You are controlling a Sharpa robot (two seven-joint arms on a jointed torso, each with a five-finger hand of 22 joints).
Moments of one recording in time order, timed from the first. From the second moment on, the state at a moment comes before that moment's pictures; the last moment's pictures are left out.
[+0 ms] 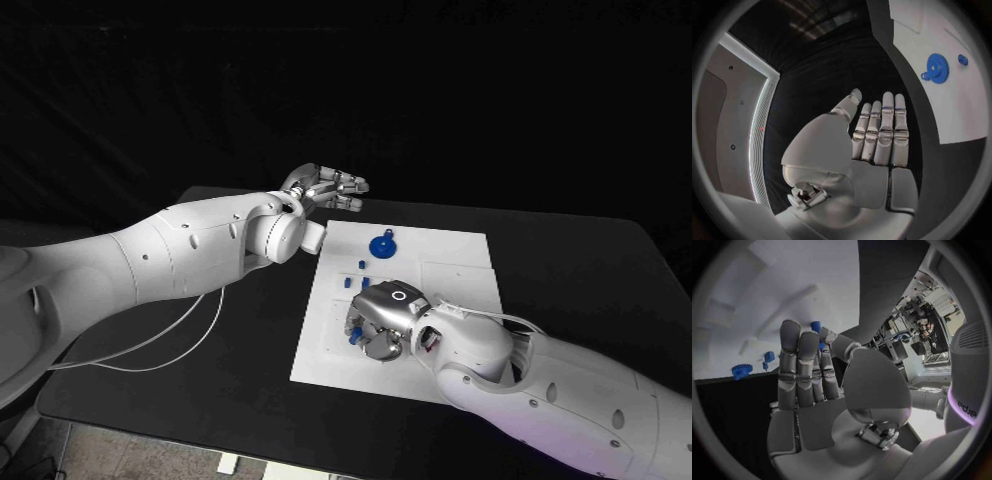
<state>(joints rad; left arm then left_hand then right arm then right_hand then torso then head) 1.32 -0.60 -0.10 1.13 -0.14 -0.31 0.23 1.34 0.01 0.15 -0.13 0.12 1.07 0.13 0.06 0.06 1.10 0.13 0.06 0.06 1.24 0.09 0.10 0.10 0.05 1.07 0.07 0.07 0.29 0.95 -0.54 0.07 1.59 -1.92 -0.13 -0.21 1.28 -0.12 0.68 -0.24 0.05 1.27 0.08 0.06 0.07 1.31 0.06 0.06 0.06 1.44 -0.06 0.85 0.54 0.12 1.47 -0.08 0.46 0.91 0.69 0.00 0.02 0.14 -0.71</state>
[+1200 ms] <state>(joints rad) 1.32 -0.60 -0.10 1.13 -0.14 -0.30 0.23 1.34 0.01 0.15 -0.13 0.12 1.06 0.14 0.06 0.06 1.10 0.13 0.06 0.06 1.24 0.09 0.10 0.10 0.05 1.07 0.07 0.07 0.29 0.95 -0.58 0.07 1.61 -1.84 -0.27 -0.20 1.36 -0.21 0.21 -0.02 0.13 0.98 0.10 0.06 0.06 1.02 0.11 0.07 0.06 1.42 -0.01 0.82 0.47 0.14 1.47 -0.04 0.34 0.80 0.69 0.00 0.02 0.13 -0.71</state>
